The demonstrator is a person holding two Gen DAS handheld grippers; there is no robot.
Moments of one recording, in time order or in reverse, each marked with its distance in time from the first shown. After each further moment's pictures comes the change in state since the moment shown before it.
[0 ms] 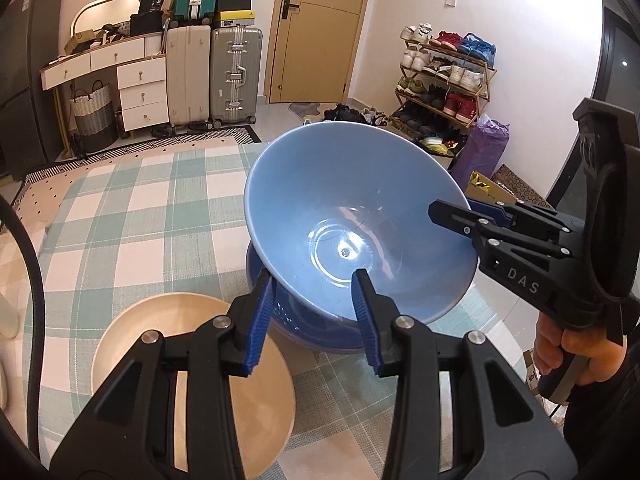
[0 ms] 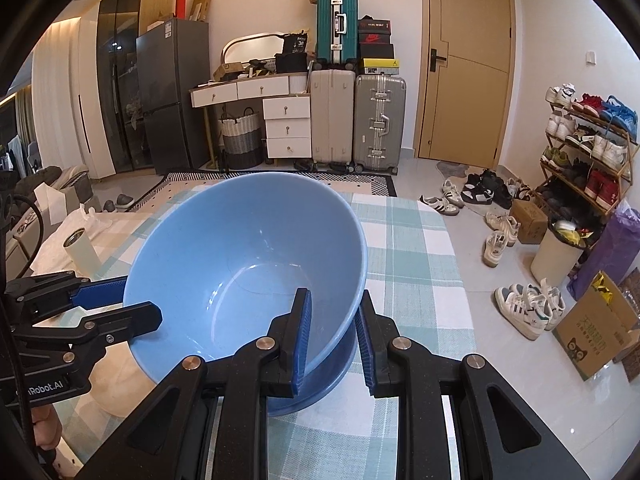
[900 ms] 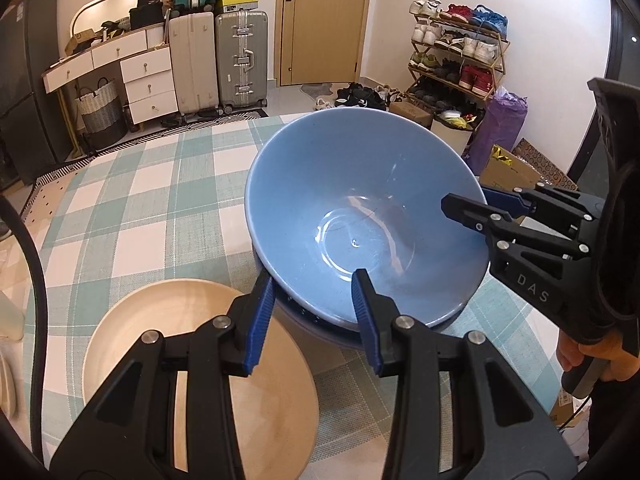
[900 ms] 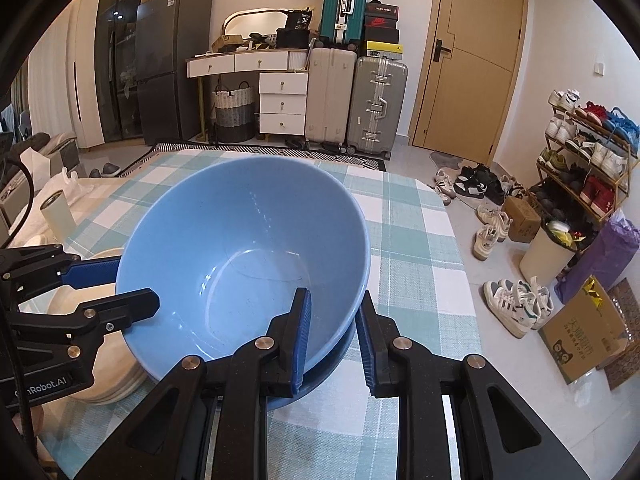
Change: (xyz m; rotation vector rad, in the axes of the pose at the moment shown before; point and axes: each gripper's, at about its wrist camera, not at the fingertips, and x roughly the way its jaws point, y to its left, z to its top) left arm 0.082 0.020 -0.020 0.045 0.066 0.078; right arm 0.051 0.003 -0.028 -0.075 0.062 -0.065
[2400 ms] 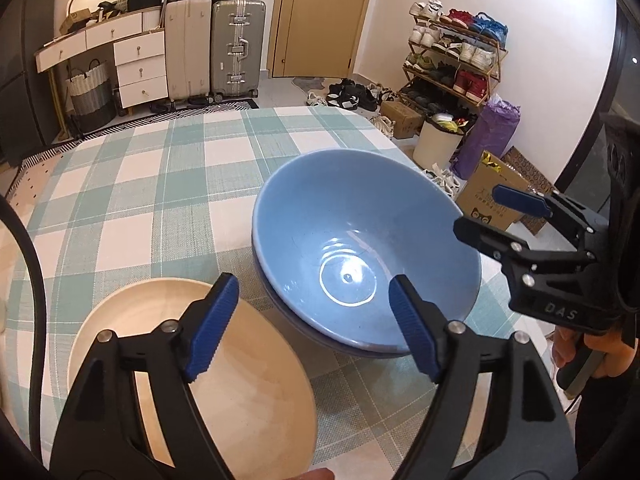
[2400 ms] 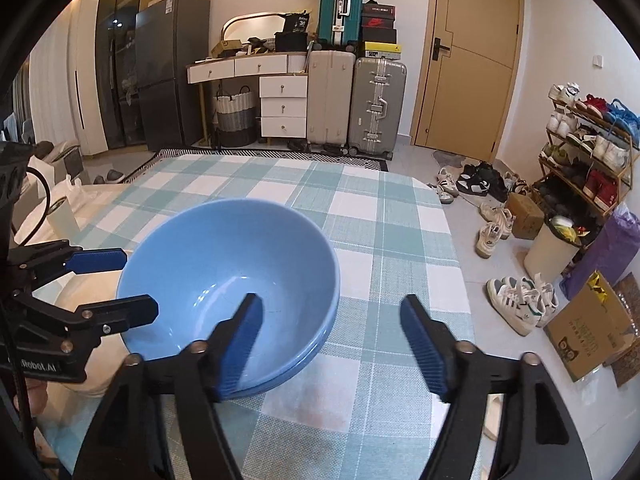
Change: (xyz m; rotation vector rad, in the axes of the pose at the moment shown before) left arm 0.016 0.025 0.004 -0.053 0.022 -0.080; right arm -0.003 -0.019 -0.010 0.035 -0.010 0.035
